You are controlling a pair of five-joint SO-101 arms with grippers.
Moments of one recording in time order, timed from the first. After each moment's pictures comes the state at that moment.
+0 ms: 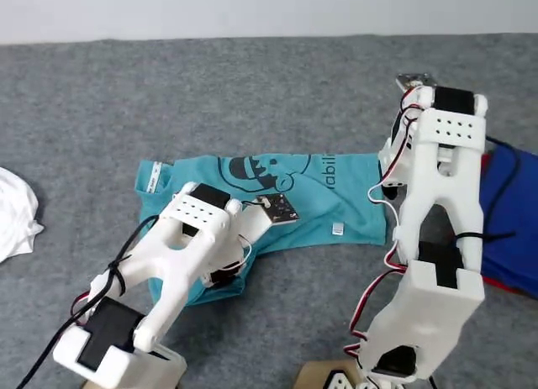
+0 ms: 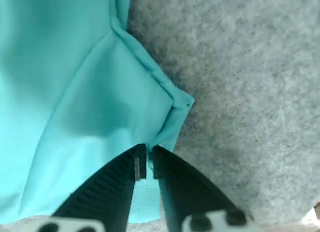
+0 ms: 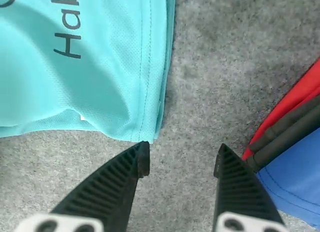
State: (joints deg) left arm 20.3 -1.6 35.8 82.6 -29.9; right arm 7.3 19.9 -22.0 100.7 11.6
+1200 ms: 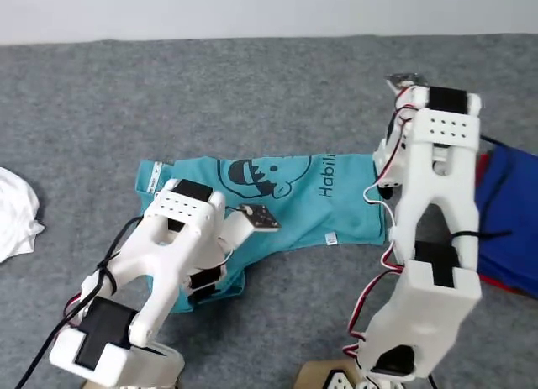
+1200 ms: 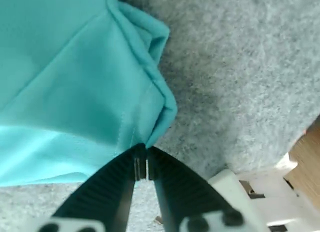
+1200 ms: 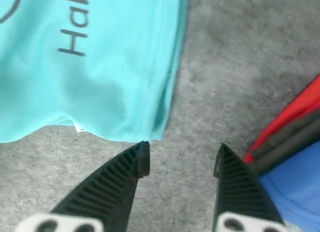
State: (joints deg) left arm 14.8 -2.2 35.6 93.6 -34.3; right arm 5.3 19.9 -22.0 100.7 13.8
